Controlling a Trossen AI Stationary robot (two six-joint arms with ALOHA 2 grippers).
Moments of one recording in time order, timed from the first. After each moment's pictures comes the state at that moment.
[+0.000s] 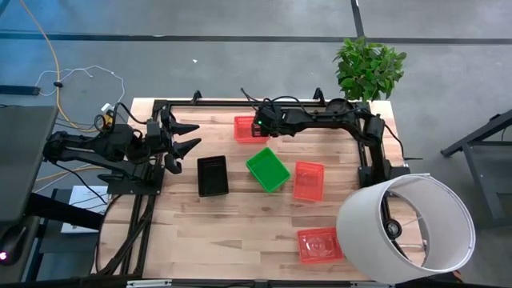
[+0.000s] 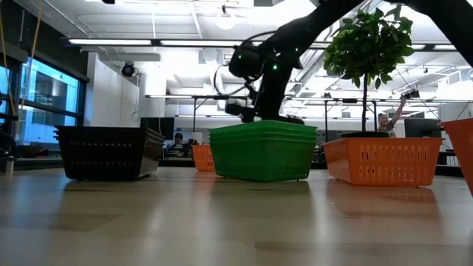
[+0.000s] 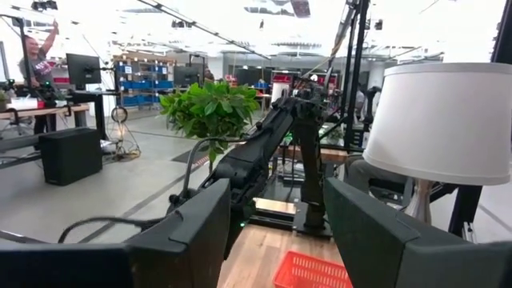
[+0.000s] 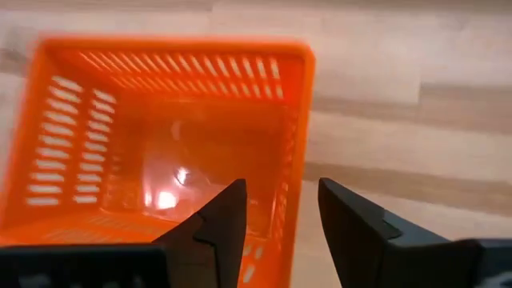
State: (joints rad) left arm -0.02 0.57 0.66 0.05 -0.40 -0.01; right arm -0.35 2.03 1.49 -0.58 0.30 1.02
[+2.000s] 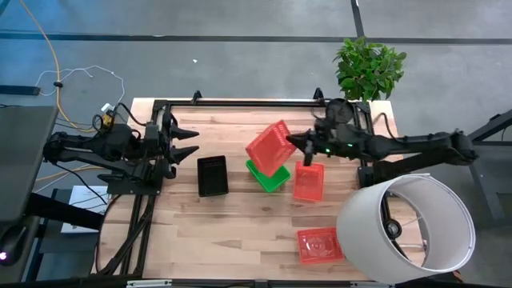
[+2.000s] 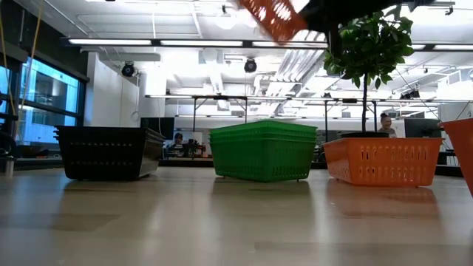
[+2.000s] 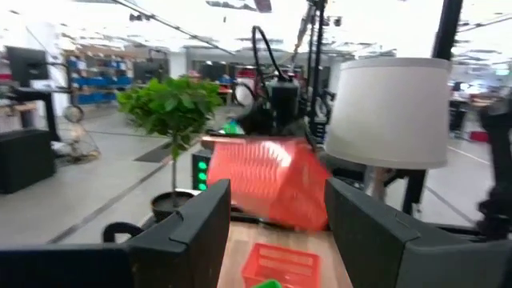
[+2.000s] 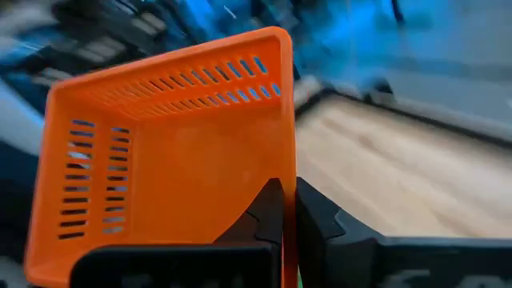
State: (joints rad) left arm -0.02 0.54 0.66 0.01 -0.27 -0.02; right arm -0.06 1.05 0.73 0.17 0.21 0.53
